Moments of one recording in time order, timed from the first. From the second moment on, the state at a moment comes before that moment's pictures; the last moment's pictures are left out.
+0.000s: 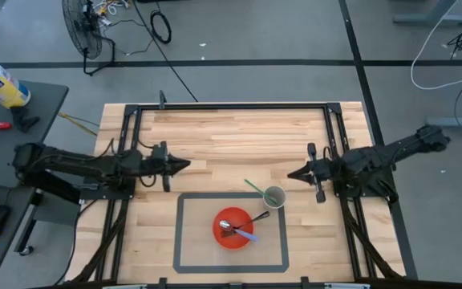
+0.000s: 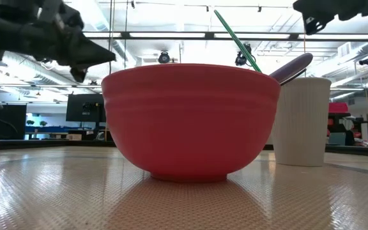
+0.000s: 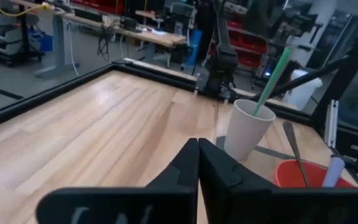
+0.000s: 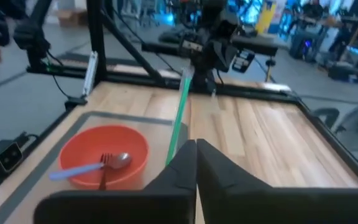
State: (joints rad) left arm -0.04 0.72 0.17 0.47 -0.22 -0.25; right arm 0.35 0.60 0.49 -0.08 0.26 -0.05
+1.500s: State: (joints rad) left arm -0.10 0.00 0.01 0.20 -0.13 -0.09; right arm 0.20 0.00 0.08 -0.02 0.01 0.05
